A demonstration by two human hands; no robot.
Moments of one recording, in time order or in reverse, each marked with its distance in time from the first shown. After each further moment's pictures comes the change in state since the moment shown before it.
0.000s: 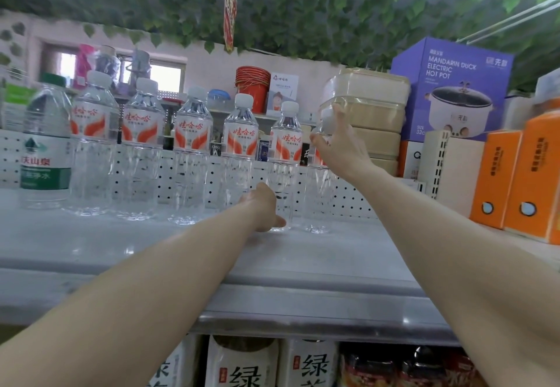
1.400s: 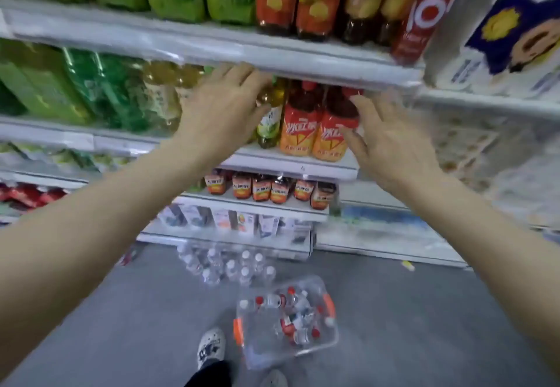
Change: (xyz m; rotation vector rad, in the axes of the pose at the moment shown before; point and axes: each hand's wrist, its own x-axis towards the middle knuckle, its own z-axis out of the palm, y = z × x) left_hand -0.389 0.053 0.259 0.172 0.309 0.362; right_hand -0.537 0.165 -0.149 -0.356 -0.452 -0.248
